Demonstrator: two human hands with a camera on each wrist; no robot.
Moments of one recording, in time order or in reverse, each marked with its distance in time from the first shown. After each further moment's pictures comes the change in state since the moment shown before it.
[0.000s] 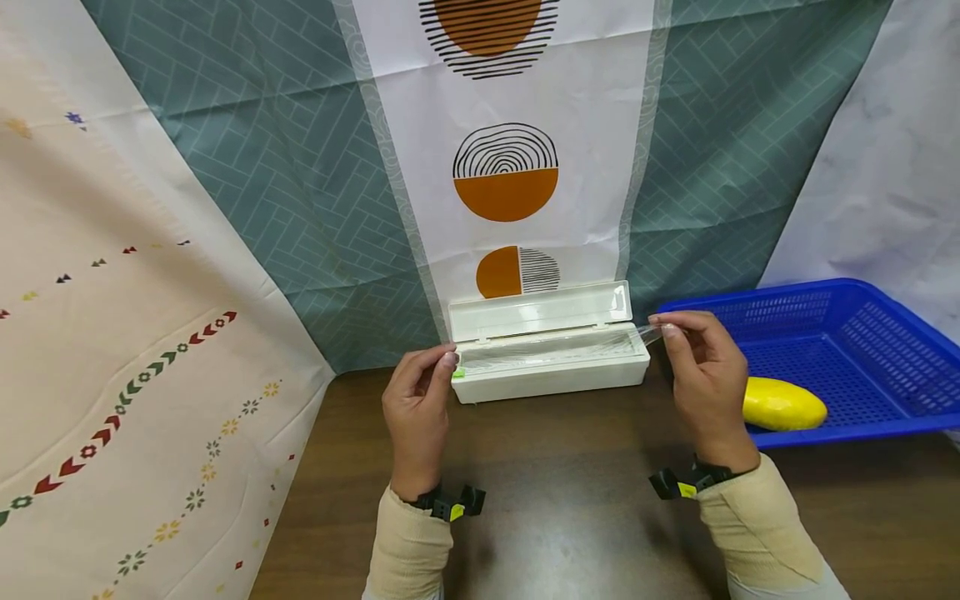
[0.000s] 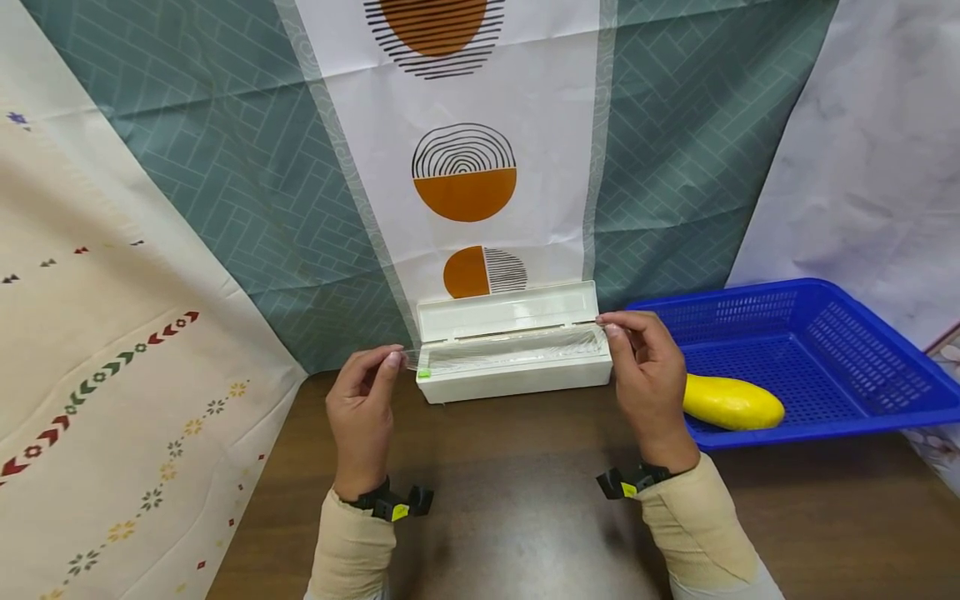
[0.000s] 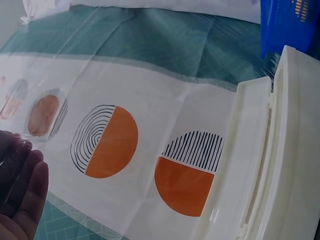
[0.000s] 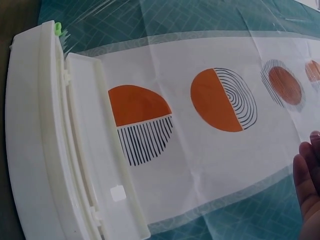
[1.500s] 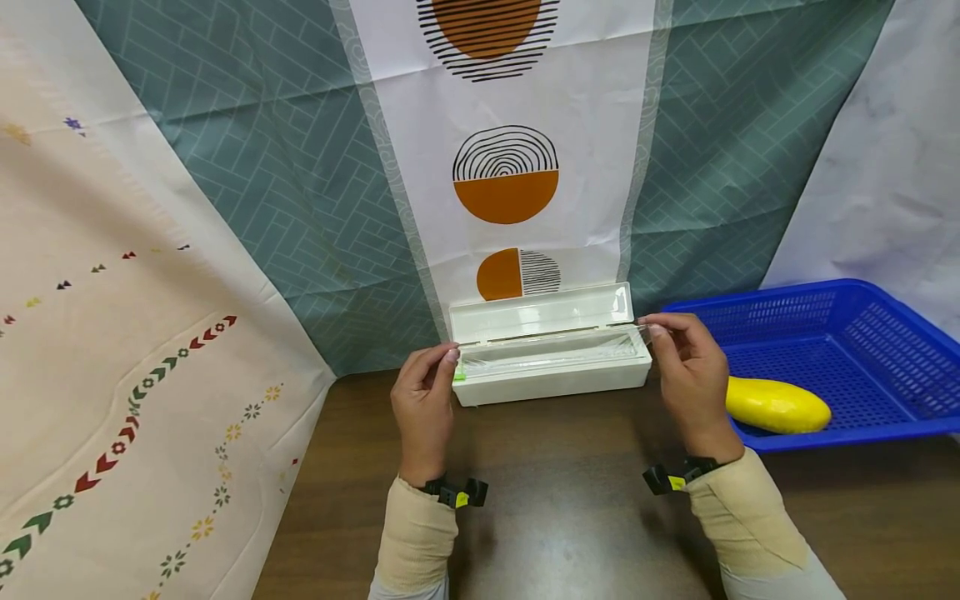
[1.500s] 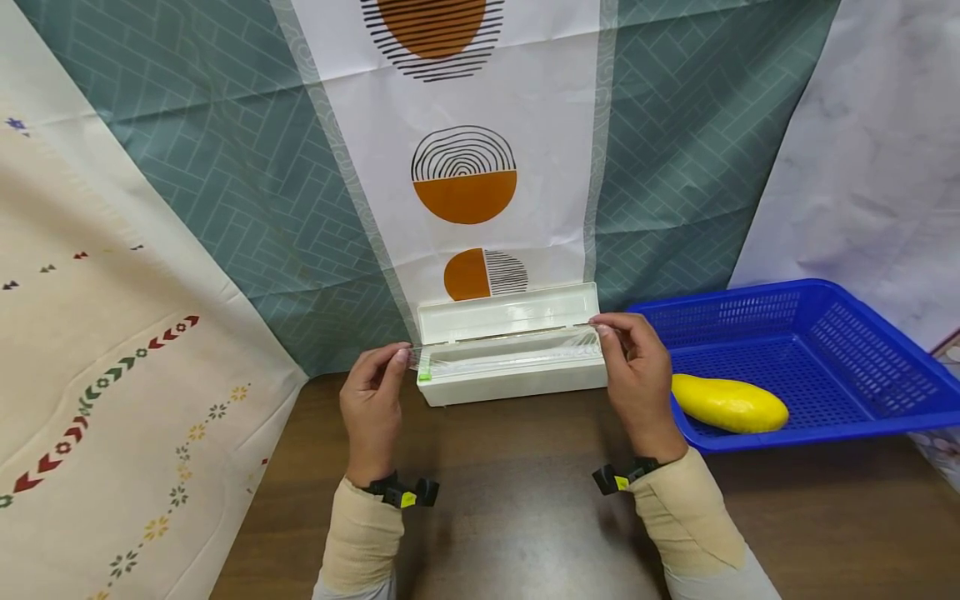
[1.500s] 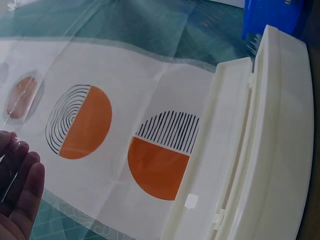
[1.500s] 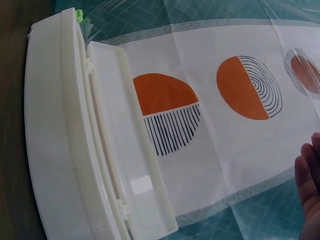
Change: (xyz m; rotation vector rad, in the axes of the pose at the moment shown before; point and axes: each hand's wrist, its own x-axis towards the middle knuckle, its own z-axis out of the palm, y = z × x) left_hand 0.007 -0.031 0.005 0.088 0.041 -0.052; right_hand -0.002 0.025 0.005 -0.137 -0.032 0.064
